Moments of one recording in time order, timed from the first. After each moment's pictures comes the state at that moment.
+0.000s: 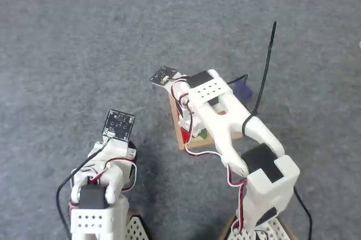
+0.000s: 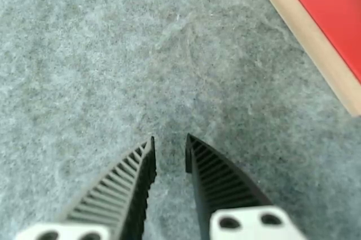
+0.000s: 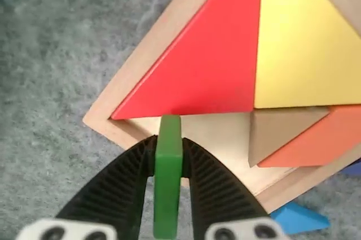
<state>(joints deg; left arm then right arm) -5.8 -102.9 97.1 72.2 -8.0 -33.1 14.2 10.5 74.9 23.0</state>
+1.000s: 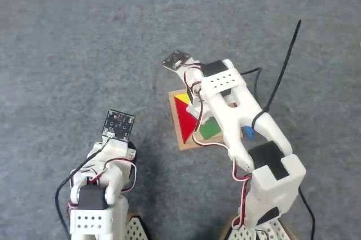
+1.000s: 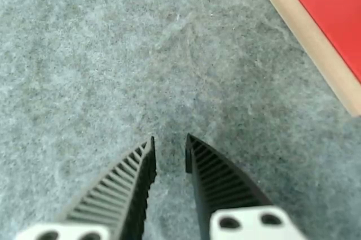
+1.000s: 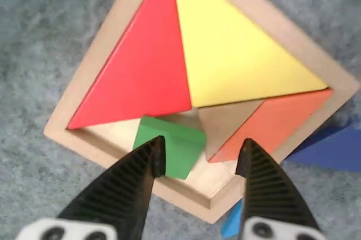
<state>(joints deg) -5.8 -102.9 97.1 72.2 -8.0 -27.3 14.2 6.0 73.6 23.5</state>
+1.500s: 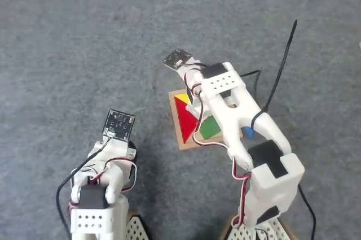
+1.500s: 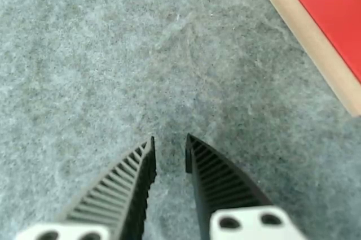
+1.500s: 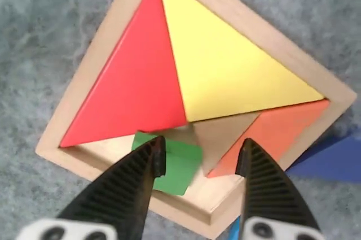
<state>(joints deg) -5.8 -102.9 97.1 72.2 -8.0 -27.5 14.8 8.4 69.3 22.1</state>
